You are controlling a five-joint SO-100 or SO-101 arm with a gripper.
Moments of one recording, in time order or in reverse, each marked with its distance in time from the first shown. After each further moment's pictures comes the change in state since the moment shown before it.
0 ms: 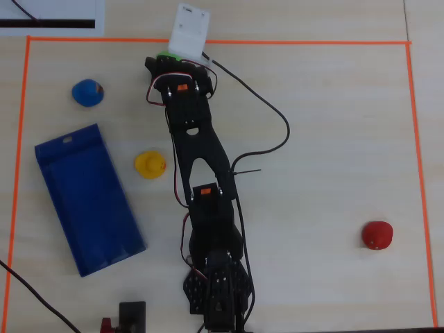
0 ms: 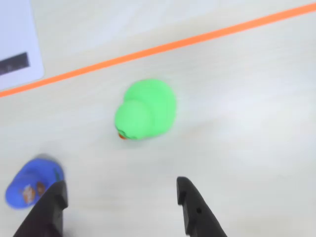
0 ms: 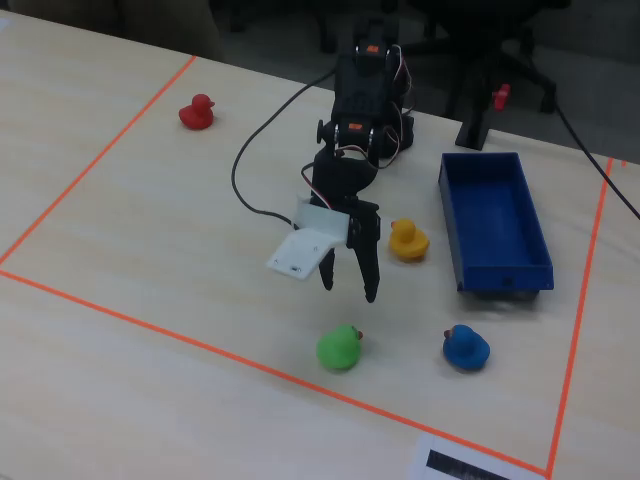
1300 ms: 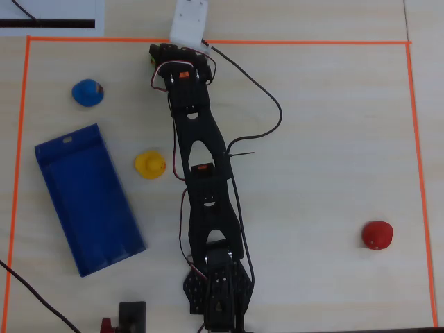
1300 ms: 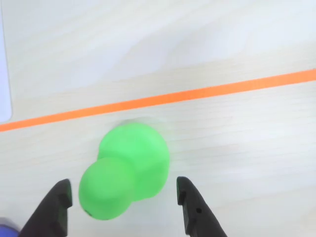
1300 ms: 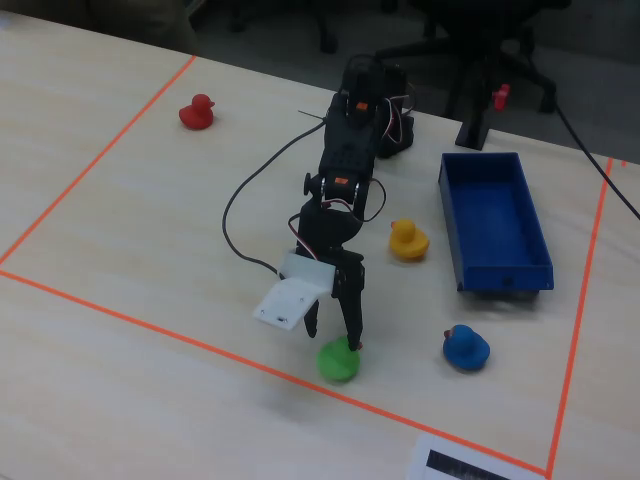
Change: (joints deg) arm 2.2 -24.6 -24.9 -3.1 -4.0
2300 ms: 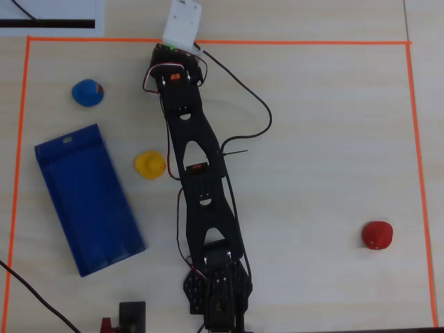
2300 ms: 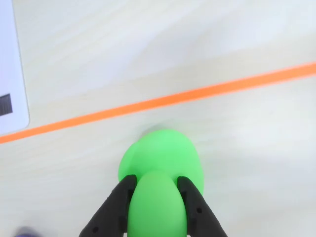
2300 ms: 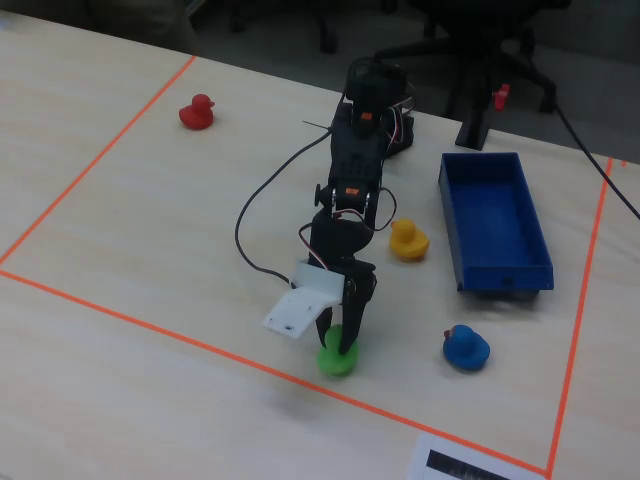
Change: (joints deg) arm -2.5 -3.7 -4.6 1.1 8.5
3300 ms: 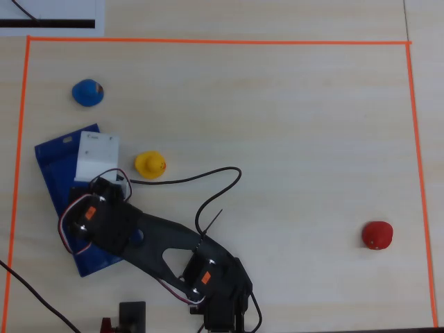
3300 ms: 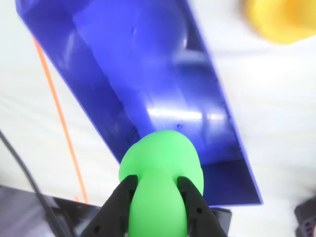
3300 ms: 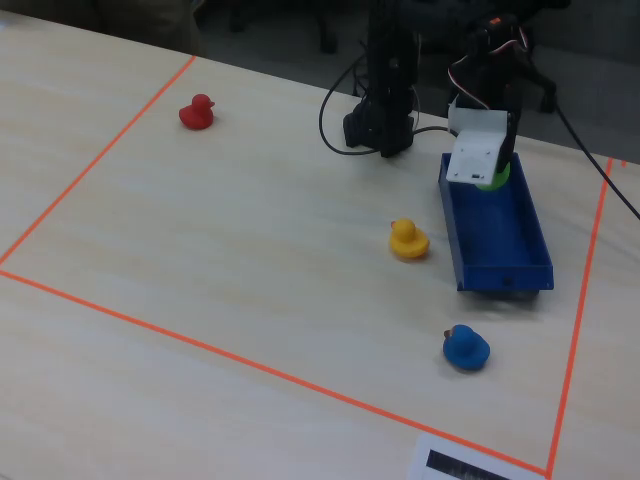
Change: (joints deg) arm -46.9 69.6 64.1 28.3 30.2
